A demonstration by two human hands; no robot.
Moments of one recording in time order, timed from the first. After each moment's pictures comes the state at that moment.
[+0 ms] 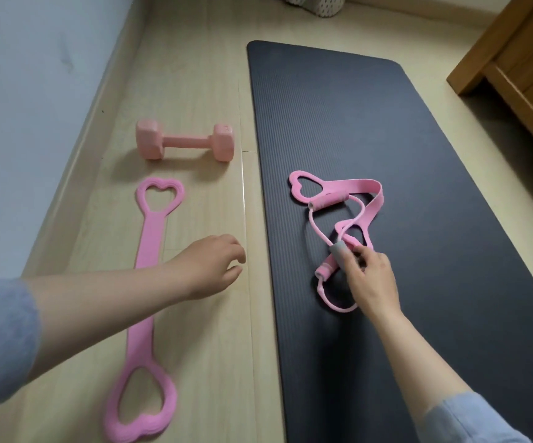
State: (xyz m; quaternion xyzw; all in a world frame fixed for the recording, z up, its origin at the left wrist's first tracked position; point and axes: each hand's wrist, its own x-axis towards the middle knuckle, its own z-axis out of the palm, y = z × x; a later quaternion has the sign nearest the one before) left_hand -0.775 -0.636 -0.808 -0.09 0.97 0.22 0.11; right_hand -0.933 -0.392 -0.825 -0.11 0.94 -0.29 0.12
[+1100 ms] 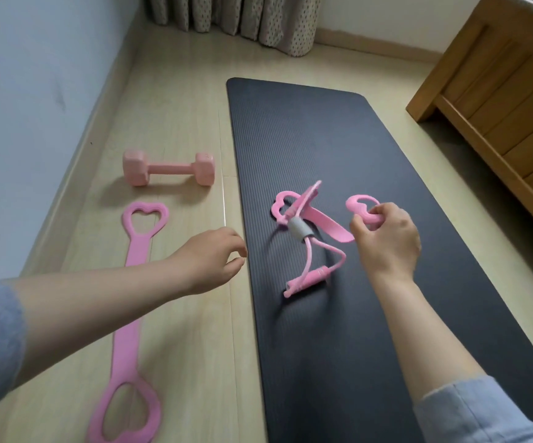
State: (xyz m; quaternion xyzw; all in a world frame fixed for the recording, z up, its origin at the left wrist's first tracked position) left_hand -0.793 -0.617 -0.750 -0.08 0.96 0.25 0.03; right_hand -0.951 -0.404 -0.715 -0.10 0.94 -0.29 -0.14
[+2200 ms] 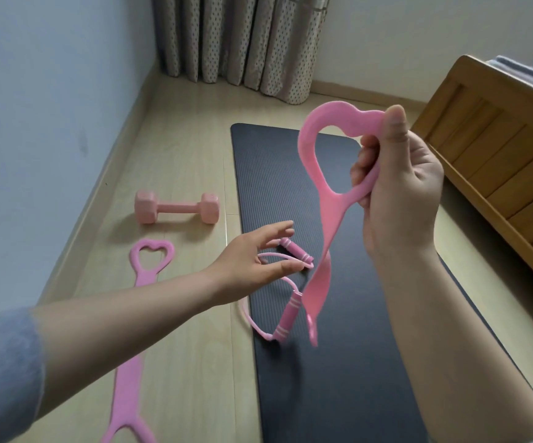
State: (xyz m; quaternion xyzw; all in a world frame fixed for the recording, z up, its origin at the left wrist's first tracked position) left_hand -0.814 -0.596 -0.680 -0.06 0.80 0.59 -0.10; right_hand -0.892 -0.474 -0.555 -0.25 0.60 -0.76 -0.04
